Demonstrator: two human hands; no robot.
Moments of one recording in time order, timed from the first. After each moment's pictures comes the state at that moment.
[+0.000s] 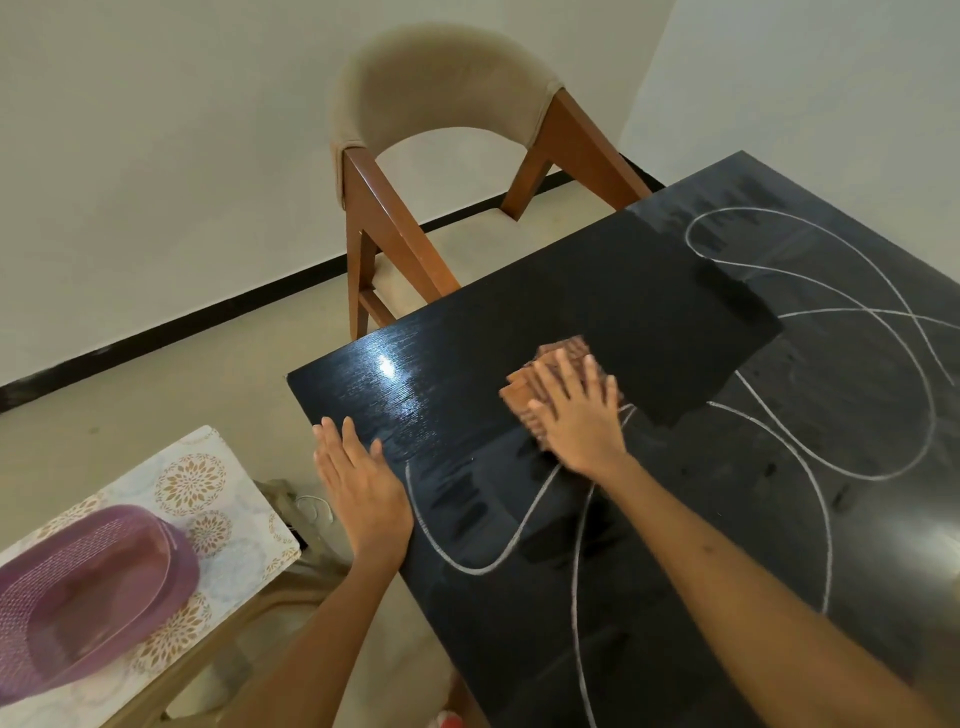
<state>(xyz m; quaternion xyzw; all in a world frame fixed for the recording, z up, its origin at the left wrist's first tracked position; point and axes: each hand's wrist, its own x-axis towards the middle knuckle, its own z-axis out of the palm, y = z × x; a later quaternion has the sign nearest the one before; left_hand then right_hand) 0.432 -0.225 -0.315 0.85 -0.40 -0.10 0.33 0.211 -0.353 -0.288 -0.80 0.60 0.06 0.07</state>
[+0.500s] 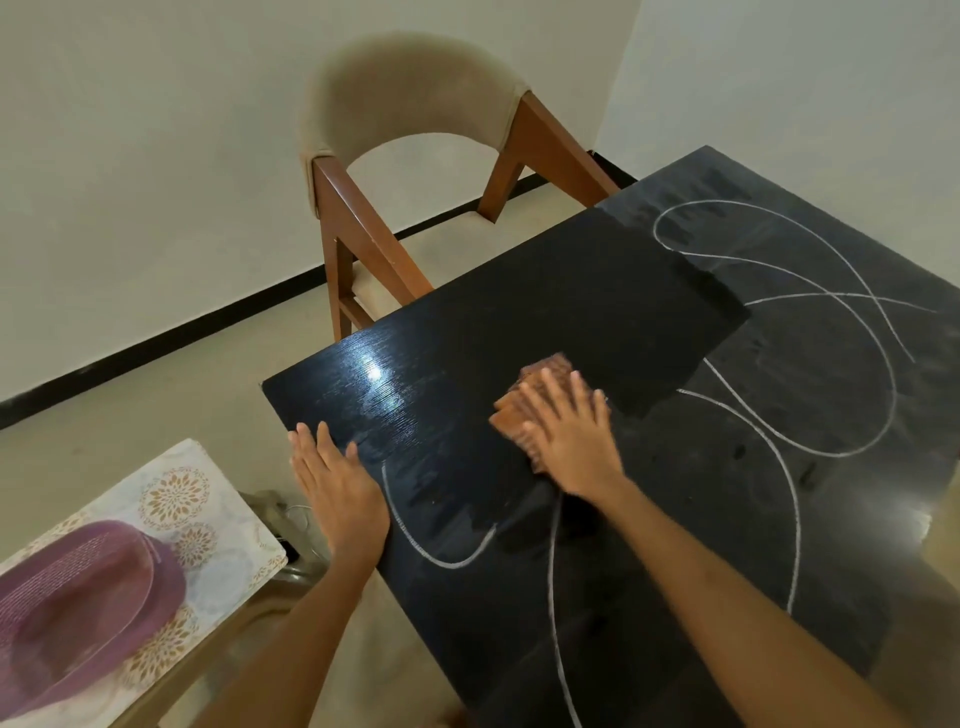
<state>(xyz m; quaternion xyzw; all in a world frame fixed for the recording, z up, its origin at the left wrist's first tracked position) 0.433 -0.226 -0.315 0.85 -0.39 -0.10 0.33 0.183 -0.323 -0.294 -0.81 0.59 0.05 0.05</state>
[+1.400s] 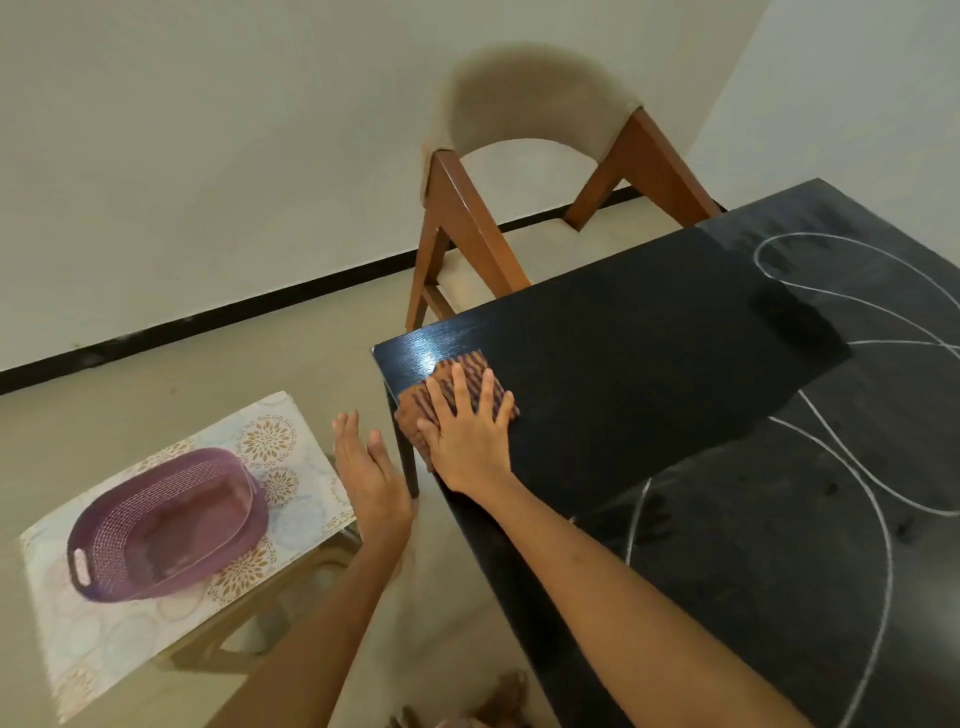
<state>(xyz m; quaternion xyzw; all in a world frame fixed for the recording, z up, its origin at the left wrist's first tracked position) 0.485 -0.173 -0.311 0.79 -0.26 -0.16 0.53 0.401 -0.257 -0.292 -0.87 0.48 0.03 0.09</state>
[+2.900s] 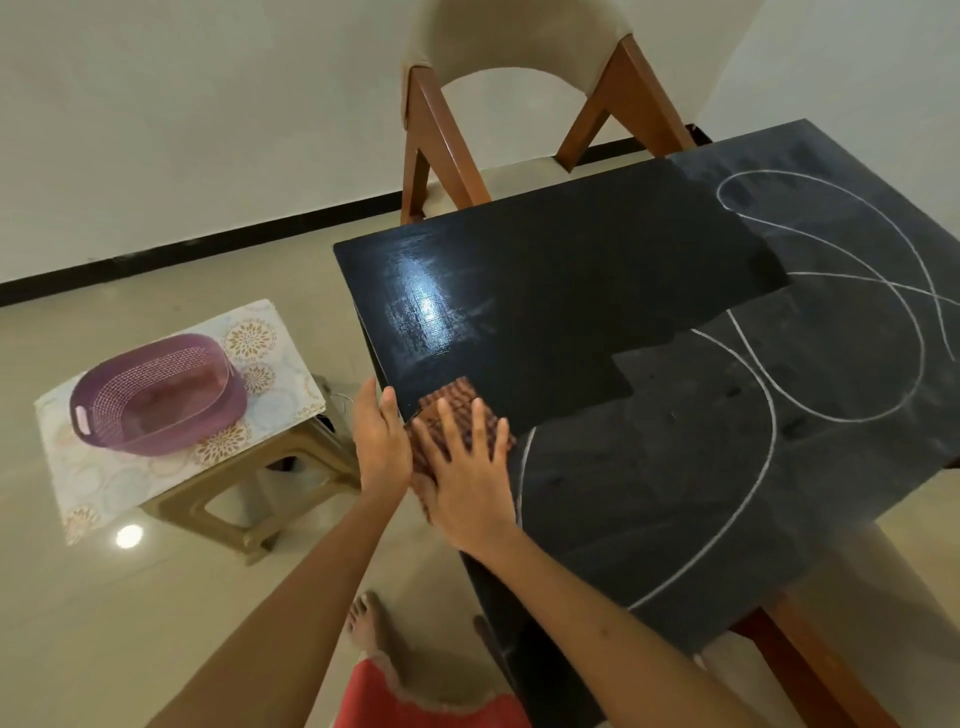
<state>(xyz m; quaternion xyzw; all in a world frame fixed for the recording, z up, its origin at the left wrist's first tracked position) 0.360 -0.098 -0.304 0.79 -0.27 -0.23 0.50 0.238 -0.101 -0.296 -0.91 0.41 0.03 0.07</state>
